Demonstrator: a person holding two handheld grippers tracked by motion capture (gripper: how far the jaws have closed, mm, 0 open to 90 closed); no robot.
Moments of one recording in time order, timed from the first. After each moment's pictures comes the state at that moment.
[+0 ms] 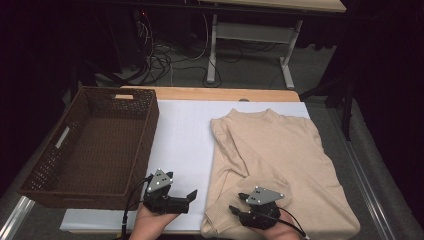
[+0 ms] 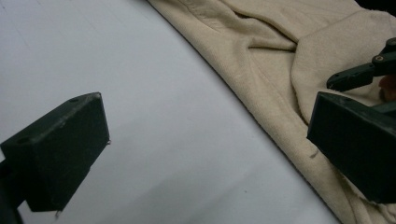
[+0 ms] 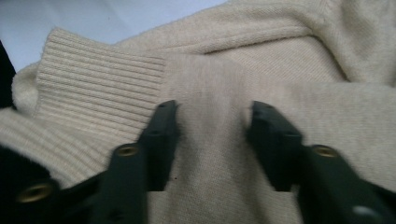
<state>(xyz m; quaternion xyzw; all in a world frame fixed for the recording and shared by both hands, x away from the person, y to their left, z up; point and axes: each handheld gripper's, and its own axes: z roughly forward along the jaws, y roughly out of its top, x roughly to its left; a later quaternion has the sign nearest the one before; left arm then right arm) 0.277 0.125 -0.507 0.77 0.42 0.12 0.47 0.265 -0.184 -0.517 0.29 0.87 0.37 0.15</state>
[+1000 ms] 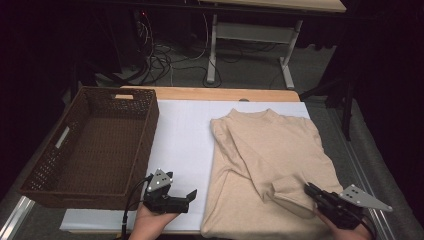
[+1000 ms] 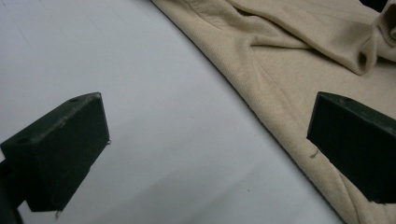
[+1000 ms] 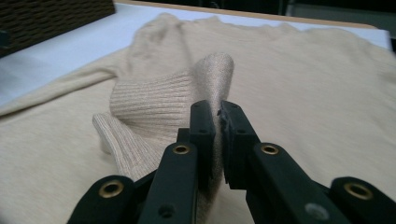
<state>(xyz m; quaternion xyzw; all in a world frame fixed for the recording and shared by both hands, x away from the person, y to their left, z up) 0.278 0.126 -0.507 0.77 0.42 0.12 0.47 0.246 -0.368 -0.478 0.43 0.72 0.48 0.25</state>
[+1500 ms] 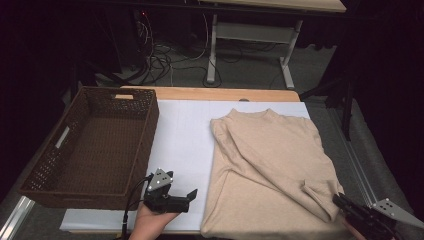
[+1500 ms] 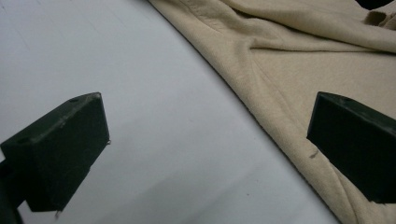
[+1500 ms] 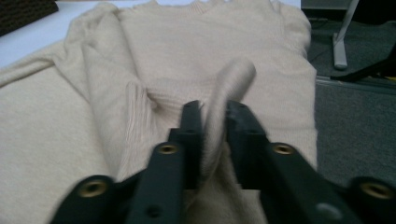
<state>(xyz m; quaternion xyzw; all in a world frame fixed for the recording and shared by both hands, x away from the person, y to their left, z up) 0.279 0.125 -0.506 0.77 0.42 0.12 0.47 0.225 -0.427 -0.492 0.50 0.68 0.46 0.26</state>
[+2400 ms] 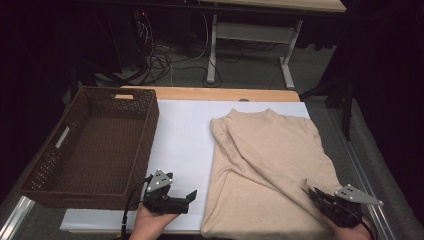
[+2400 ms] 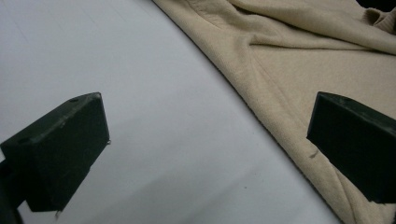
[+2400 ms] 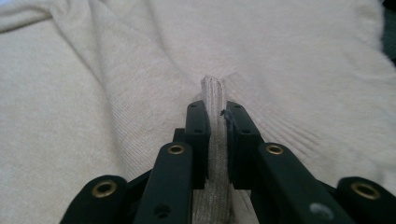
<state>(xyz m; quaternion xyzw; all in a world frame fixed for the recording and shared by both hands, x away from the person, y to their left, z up) 0.276 0.126 -0.508 0.76 0.42 0.11 0.47 0.257 -0.376 -0.500 0.47 0.75 0.39 0.25</state>
